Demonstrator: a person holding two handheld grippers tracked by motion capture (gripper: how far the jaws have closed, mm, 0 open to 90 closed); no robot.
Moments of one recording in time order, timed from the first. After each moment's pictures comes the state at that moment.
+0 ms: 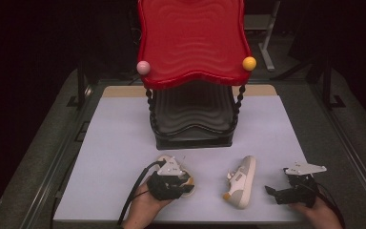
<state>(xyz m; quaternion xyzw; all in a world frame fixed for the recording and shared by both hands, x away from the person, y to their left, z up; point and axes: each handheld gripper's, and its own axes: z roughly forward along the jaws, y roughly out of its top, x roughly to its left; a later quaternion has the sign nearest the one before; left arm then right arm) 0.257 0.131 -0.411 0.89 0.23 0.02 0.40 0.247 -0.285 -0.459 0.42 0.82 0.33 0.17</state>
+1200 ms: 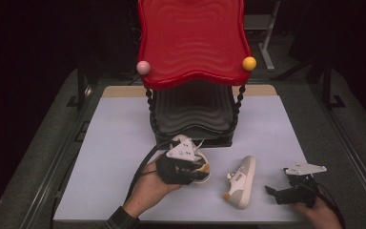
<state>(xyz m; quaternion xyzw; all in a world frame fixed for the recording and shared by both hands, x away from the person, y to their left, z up) 0.273 0.099 -0.327 0.90 0.11 0.02 0.43 0.247 -0.285 -0.459 0.42 0.82 0.34 0.17</state>
